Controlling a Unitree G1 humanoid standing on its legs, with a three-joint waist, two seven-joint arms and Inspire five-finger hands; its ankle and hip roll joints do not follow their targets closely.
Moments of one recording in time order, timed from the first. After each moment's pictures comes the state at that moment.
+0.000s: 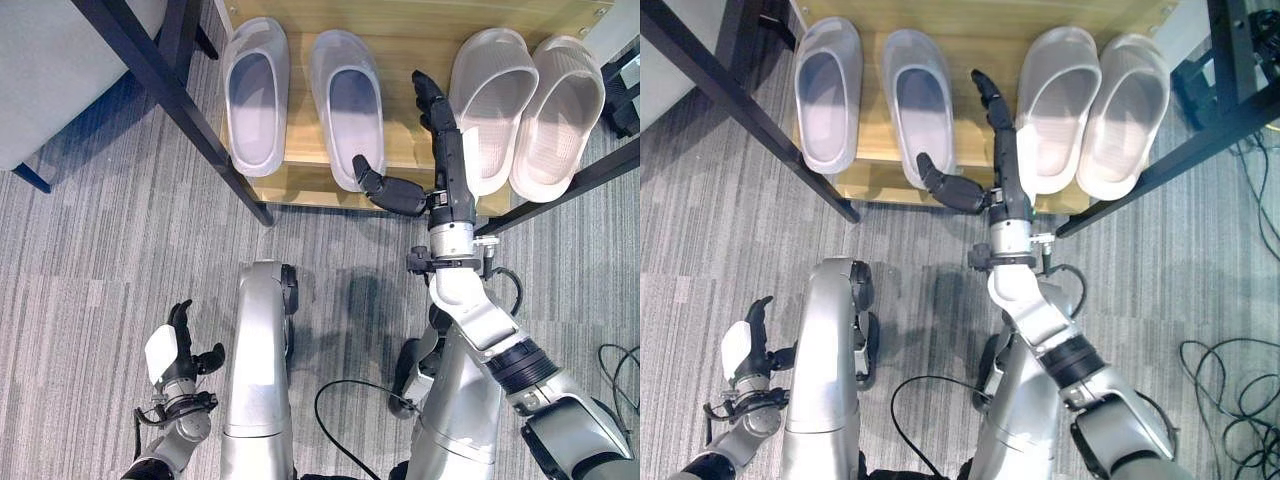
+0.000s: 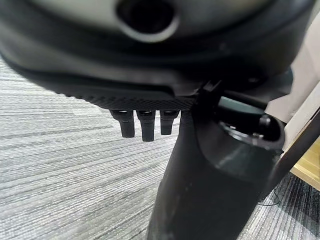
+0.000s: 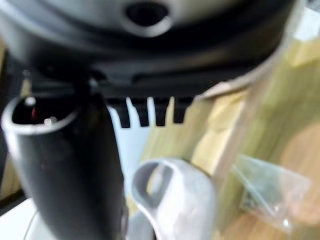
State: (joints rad) left arm -0.12 0.48 -0.42 0.83 0.06 -0.28 0.82; right arm -0.64 -0.50 0.45 0.18 0.10 -0.24 -0.59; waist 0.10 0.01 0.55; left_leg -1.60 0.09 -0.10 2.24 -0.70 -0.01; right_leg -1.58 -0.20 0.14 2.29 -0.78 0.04
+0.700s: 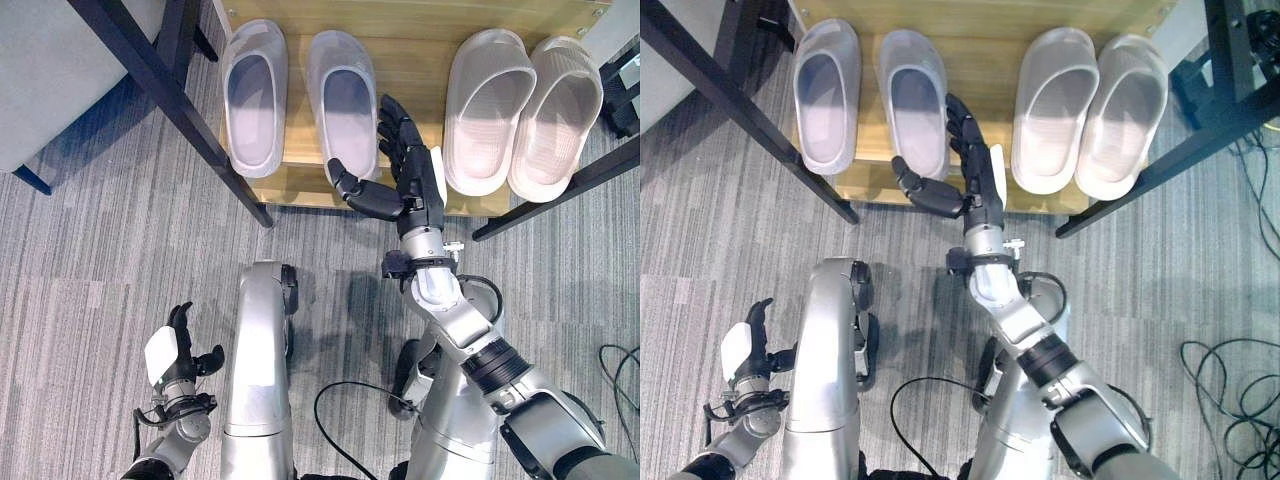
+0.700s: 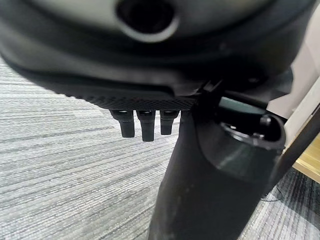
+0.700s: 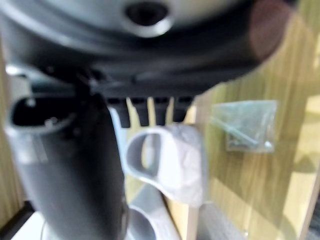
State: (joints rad) left arm -0.12 0.48 -0.43 0.83 0.08 -0.26 0.82; right arm -0.67 -0.41 0.52 0.23 0.36 -0.28 -0.50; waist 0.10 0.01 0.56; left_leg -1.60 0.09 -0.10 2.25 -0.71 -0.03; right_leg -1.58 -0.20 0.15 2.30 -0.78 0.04
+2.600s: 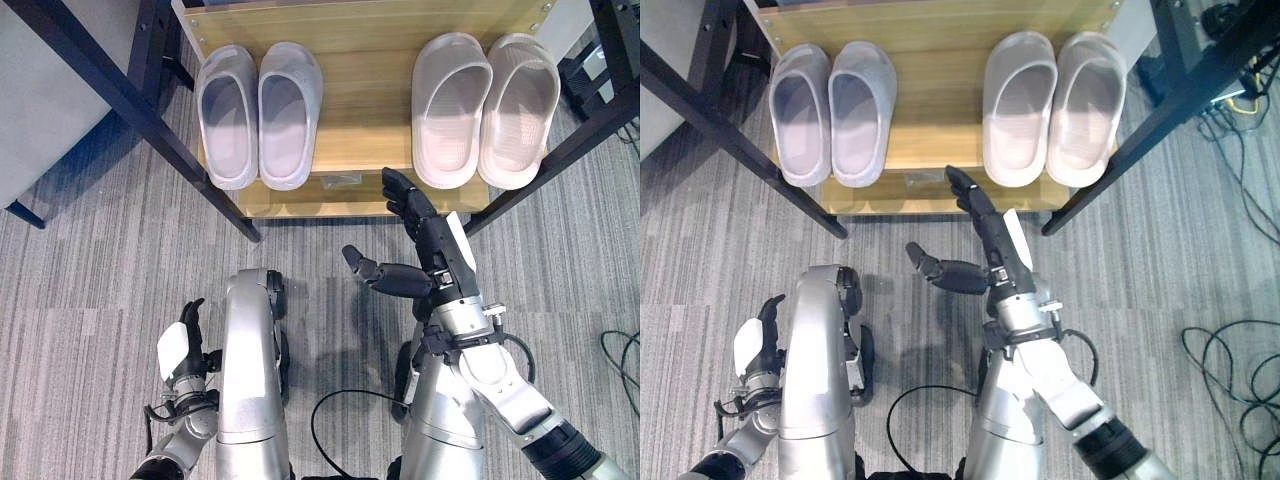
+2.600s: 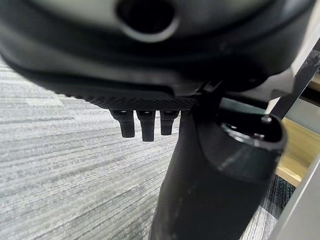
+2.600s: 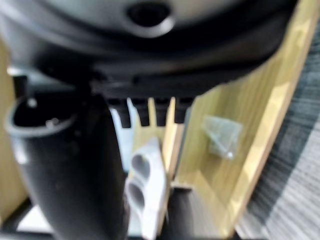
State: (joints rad) left arm -0.12 0.43 -0.37 0.81 0.13 -0.24 0.76; right arm -0.18 -0.69 0.44 -0.17 0.21 -0.34 -0.30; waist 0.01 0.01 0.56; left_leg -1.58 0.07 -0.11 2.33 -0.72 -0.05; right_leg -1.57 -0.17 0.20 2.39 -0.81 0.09
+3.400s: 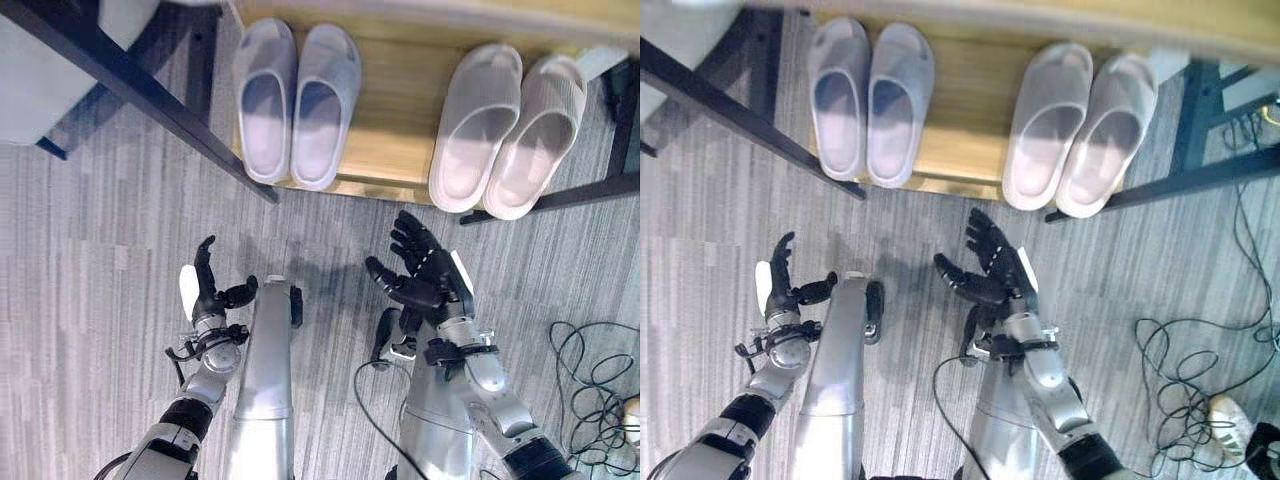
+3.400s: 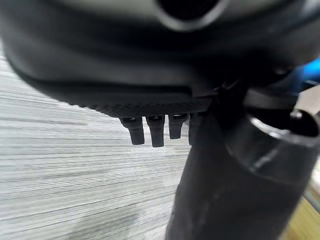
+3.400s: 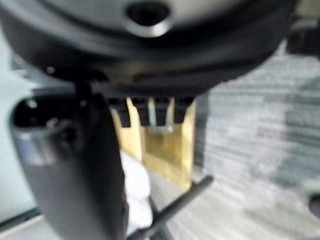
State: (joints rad) left arm -0.34 0.32 -0.27 0.81 -0.04 -0.30 0.62; right arm -0.10 -0.46 0.37 0.15 0.49 -0.40 -0.12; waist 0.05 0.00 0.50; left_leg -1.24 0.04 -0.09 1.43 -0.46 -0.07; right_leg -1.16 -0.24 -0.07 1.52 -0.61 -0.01
